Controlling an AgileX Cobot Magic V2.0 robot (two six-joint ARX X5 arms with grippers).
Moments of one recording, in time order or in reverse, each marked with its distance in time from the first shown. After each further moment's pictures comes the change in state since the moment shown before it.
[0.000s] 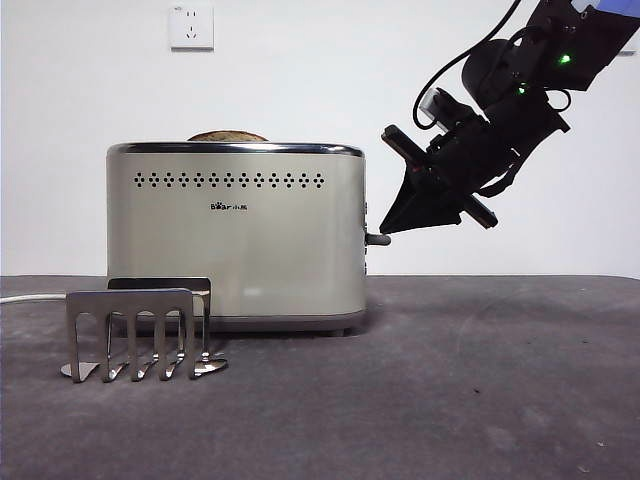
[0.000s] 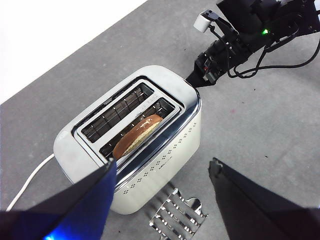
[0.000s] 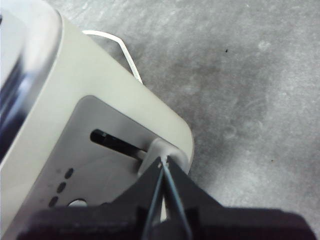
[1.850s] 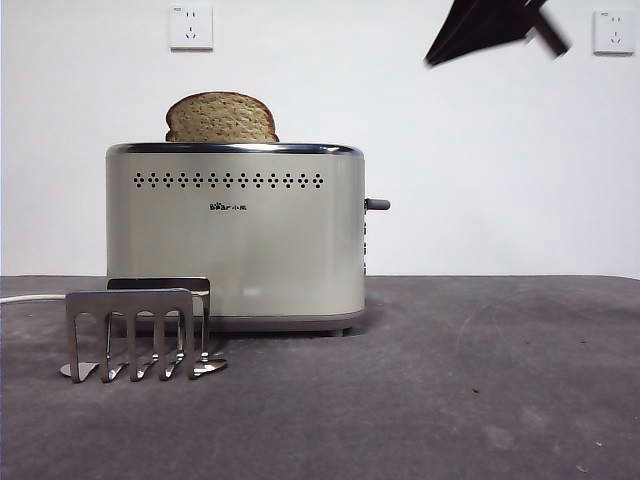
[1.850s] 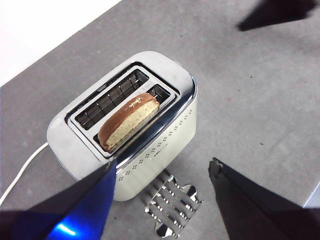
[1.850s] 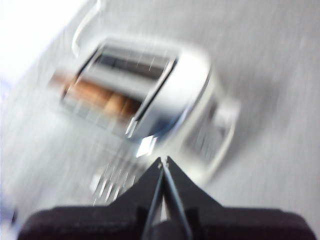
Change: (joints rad) left arm -0.001 0.000 0.000 -0.050 0.000 0.000; right arm 0.009 -0.537 0.001 -0.496 0.009 -0.089
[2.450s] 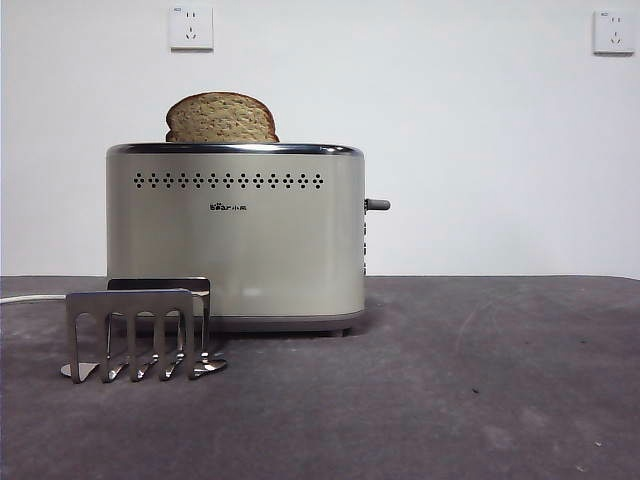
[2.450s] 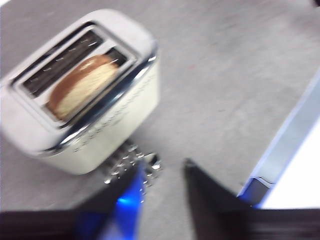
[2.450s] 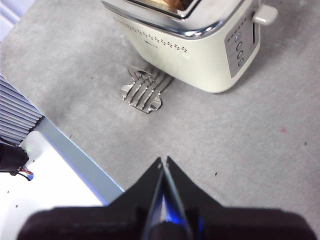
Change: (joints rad) left arm 0.000 0.000 0.000 -0.145 0.124 0.000; right arm 0.006 -0.295 0.000 -0.468 0.000 -0.175
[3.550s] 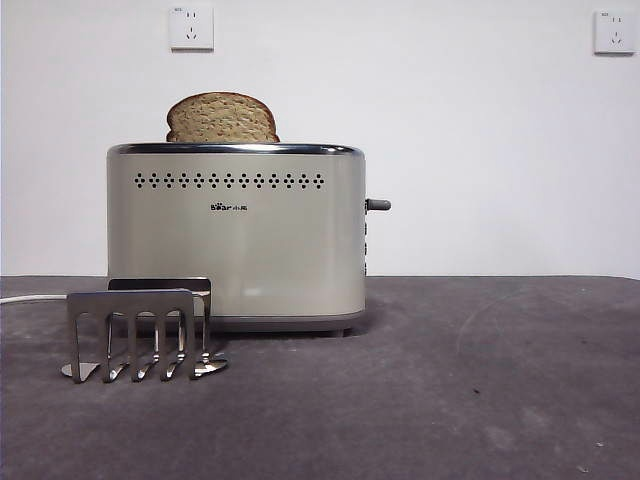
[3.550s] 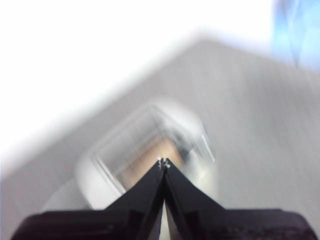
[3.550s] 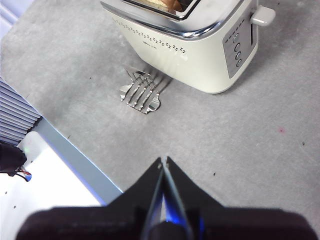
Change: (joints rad) left arm 0.149 -0.159 -0.083 0.416 0.017 0.023; right arm 0.000 0.001 0.000 0.000 0.004 -0.001
